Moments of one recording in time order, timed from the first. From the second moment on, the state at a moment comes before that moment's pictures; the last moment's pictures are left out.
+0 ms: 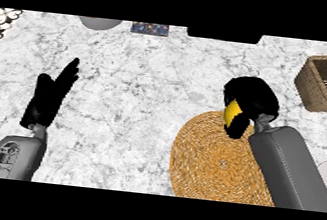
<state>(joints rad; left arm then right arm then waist) -0.23 0.18 0.06 -1.38 -0.14 -0.02 0.23 -0.52 -0.19 0.19 -1.33 1.10 0.45 0.26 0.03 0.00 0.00</state>
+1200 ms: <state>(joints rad) -0.22 0.19 0.08 -1.39 -0.14 -0.02 0.23 -1.17 -0.09 -0.32 -1.58 0.72 0.55 0.75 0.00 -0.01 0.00</state>
